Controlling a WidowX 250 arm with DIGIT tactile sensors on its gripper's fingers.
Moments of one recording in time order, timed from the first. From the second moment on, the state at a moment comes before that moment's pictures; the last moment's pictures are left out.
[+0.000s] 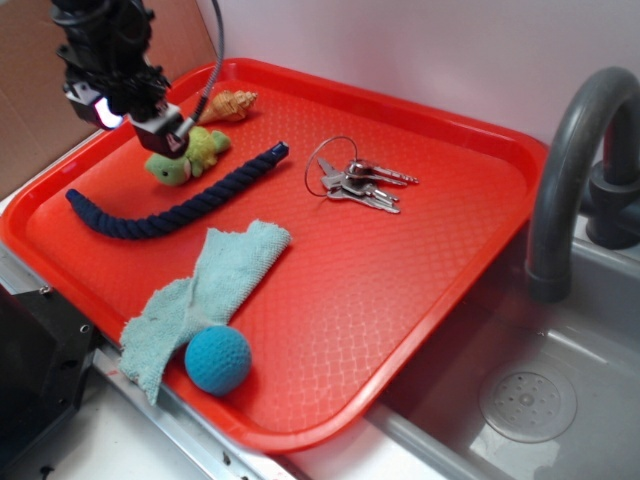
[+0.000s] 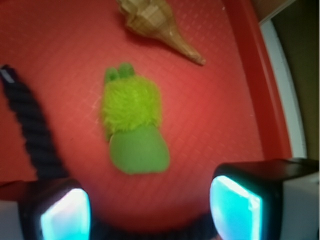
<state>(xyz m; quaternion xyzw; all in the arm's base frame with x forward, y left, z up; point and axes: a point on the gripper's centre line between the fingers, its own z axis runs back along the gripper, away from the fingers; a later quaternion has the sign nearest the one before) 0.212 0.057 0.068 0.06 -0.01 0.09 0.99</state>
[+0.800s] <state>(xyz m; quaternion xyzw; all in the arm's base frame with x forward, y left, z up) 0.249 0.067 0.016 0.05 0.04 0.07 1.00</state>
